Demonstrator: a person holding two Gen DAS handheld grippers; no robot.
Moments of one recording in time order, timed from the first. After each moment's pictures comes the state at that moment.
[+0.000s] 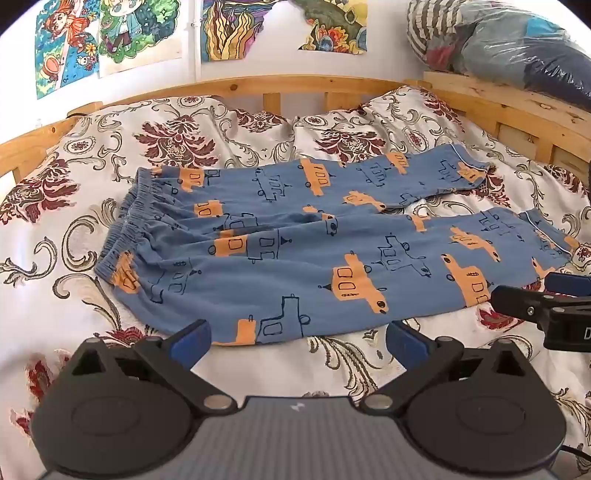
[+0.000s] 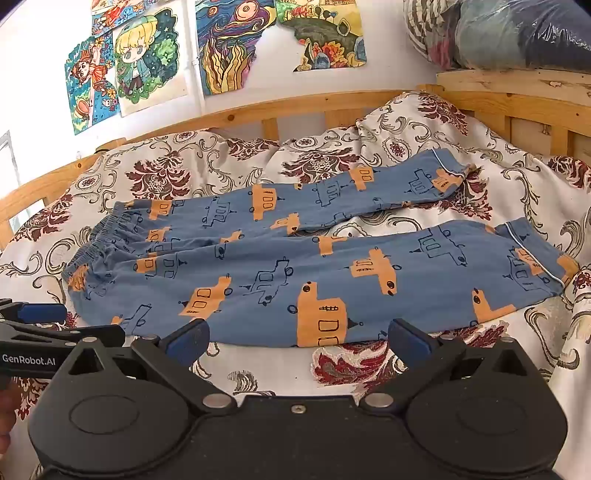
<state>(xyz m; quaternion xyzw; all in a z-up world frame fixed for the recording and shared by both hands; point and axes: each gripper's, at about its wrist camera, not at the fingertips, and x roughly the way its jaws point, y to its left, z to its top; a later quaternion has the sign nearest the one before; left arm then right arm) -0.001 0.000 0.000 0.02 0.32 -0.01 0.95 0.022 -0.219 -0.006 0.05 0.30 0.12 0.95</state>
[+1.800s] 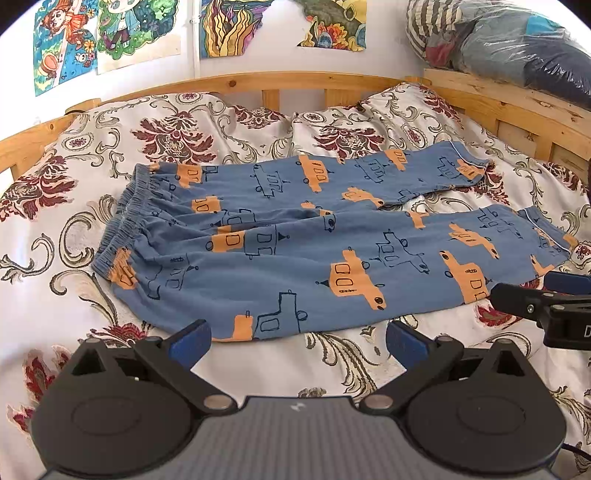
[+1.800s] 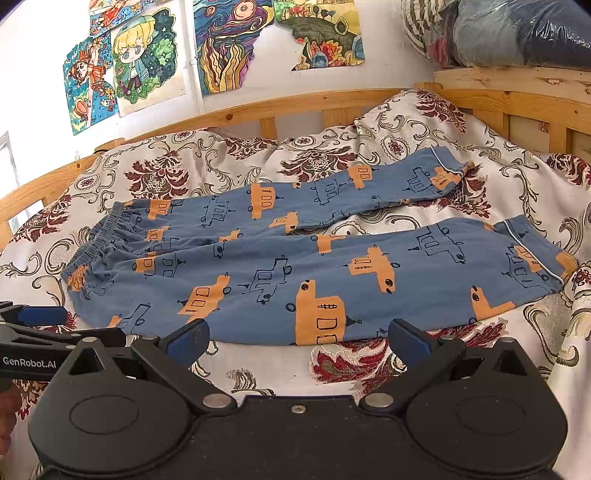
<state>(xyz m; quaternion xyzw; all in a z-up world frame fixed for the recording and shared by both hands) -0.003 -0.001 -0.004 0.01 0.33 -0.01 0.94 0.021 -0.219 -0.007 0.05 0.30 0.12 0.95</state>
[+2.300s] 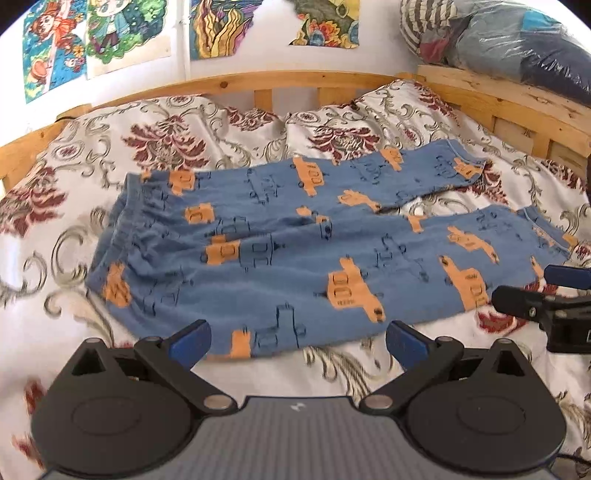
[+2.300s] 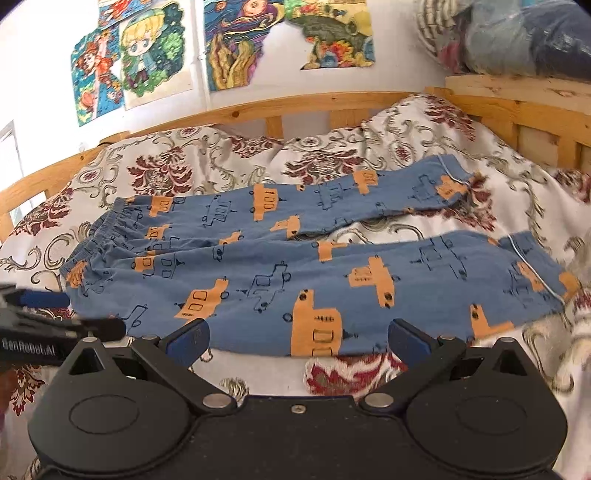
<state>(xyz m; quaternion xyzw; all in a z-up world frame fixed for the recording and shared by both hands) 0.017 0.002 0.008 0.02 0.34 -0.02 0.94 0.037 -0.222 0.000 0.02 0.30 0.13 0.94</state>
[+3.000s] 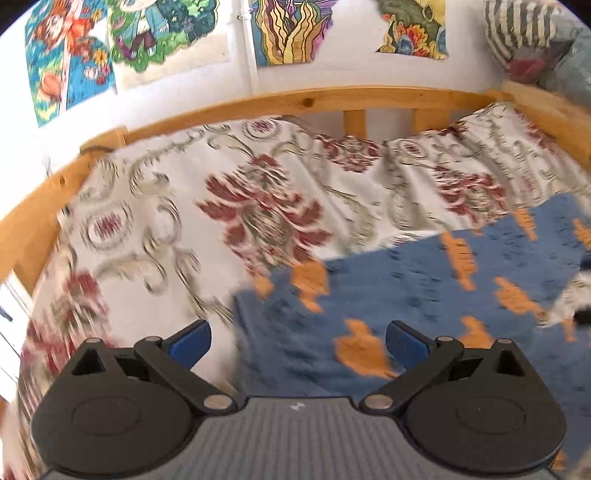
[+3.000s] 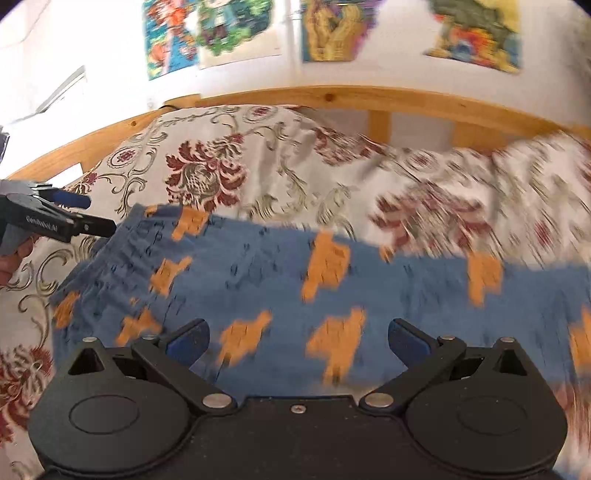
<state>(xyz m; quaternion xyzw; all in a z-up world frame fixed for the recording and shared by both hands) 0.201 0.148 0.059 0.06 0.34 0.05 0.94 0.268 -0.163 0.030 -0.07 0.33 0.32 0.88</state>
